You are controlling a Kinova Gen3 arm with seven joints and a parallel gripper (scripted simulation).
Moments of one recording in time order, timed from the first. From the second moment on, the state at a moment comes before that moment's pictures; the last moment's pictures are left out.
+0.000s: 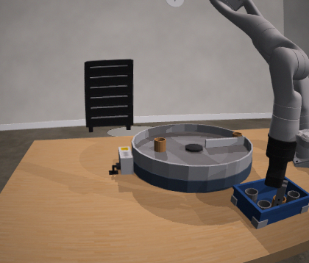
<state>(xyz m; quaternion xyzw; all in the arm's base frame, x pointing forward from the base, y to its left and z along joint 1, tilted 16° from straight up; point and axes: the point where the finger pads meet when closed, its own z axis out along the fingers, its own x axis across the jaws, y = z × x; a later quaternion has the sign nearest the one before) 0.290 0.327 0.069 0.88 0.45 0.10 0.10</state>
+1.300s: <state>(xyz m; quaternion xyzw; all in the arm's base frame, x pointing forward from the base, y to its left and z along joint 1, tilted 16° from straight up) 0.290 0.326 0.059 0.88 0.45 0.10 0.11</state>
